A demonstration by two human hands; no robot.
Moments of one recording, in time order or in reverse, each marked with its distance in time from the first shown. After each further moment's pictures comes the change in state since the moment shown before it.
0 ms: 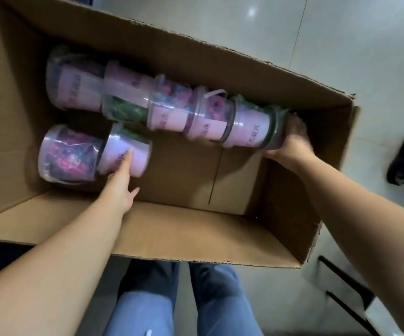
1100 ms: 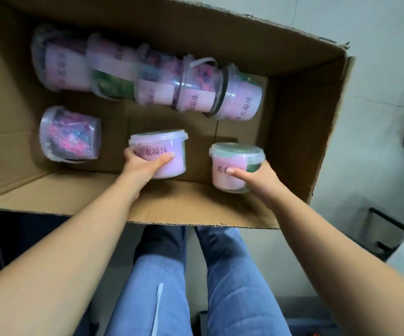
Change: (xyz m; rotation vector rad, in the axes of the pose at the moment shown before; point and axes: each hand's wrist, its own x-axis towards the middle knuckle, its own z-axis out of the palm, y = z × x) left_hand -0.054 -0.025 0.011 0.635 -0.077 0.336; right_hand -0.109 0.015 0.064 0.800 -0.385 0.290
